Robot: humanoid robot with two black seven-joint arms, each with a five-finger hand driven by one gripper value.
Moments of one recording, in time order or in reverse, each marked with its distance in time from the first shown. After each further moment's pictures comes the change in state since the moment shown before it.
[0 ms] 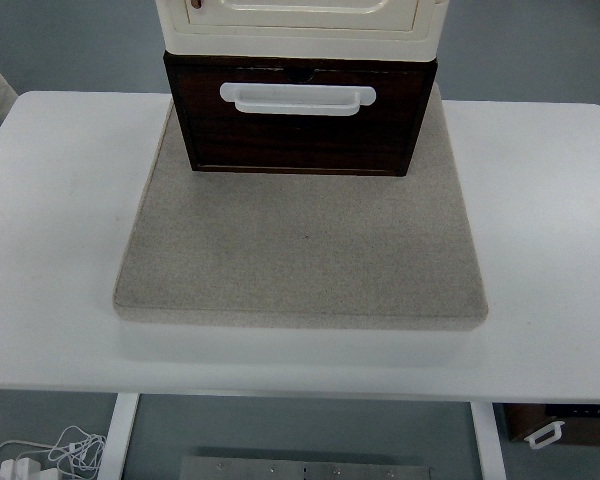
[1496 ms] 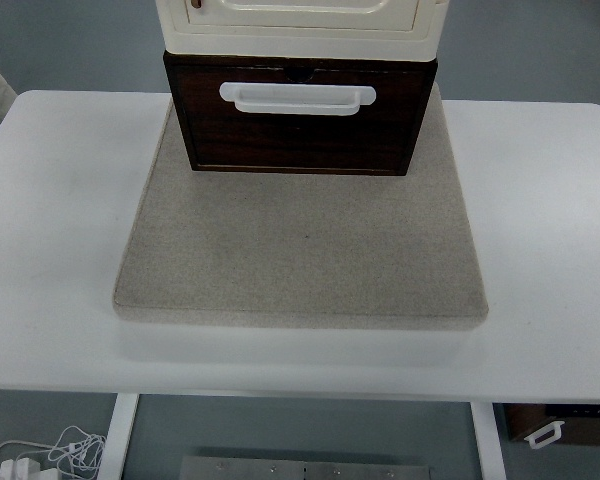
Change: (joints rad) left arm 0.169 -0.063 -0.169 0.856 -0.222 0.158 -0.125; right arm 0.000 0.000 0.000 0.000 0.000 0.000 0.000
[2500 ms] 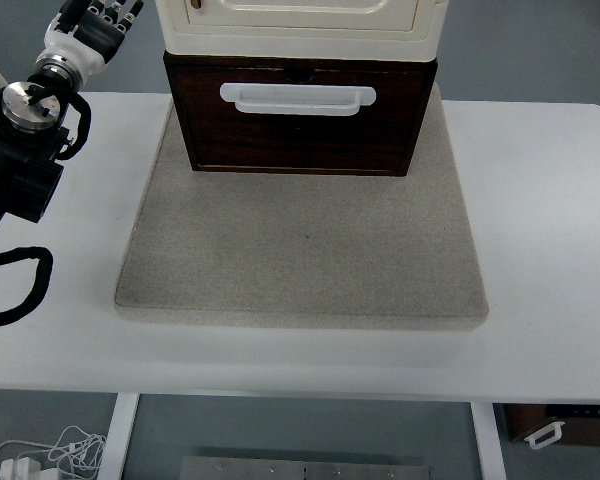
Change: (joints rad) left arm 0.123 -0.211 0.004 0.079 -0.130 -0.174 0.008; right arm 0.000 0.000 0.006 0.000 0.002 0.000 0.000
